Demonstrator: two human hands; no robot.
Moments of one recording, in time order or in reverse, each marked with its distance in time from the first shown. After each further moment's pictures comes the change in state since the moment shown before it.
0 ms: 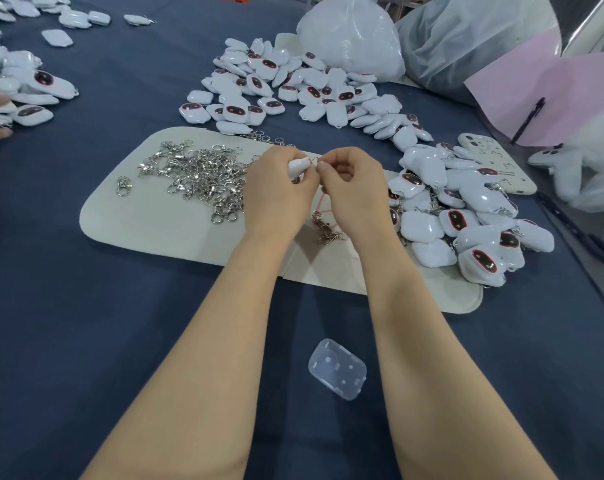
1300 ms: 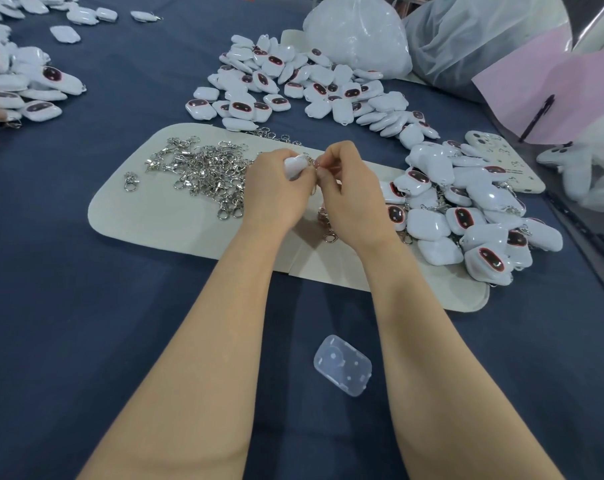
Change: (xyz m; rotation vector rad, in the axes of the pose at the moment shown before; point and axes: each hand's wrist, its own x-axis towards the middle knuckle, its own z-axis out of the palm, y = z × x) left_hand 0.003 -0.006 -0.007 -0.080 -0.122 -0.132; right_hand -0.006 0.009 0.001 -0.173 -0.160 -0.259
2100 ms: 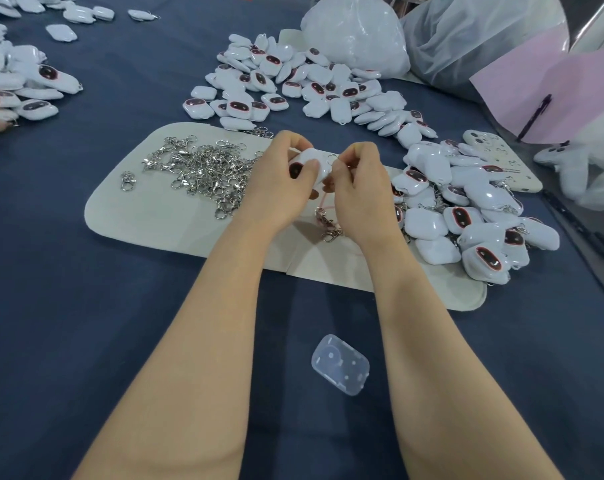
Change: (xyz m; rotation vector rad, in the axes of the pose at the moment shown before) left_hand 0.001 0.001 -0.005 -0.228 -0.180 -0.025; right_hand 0.002 0.004 -0.006 0.044 0.112 0.141
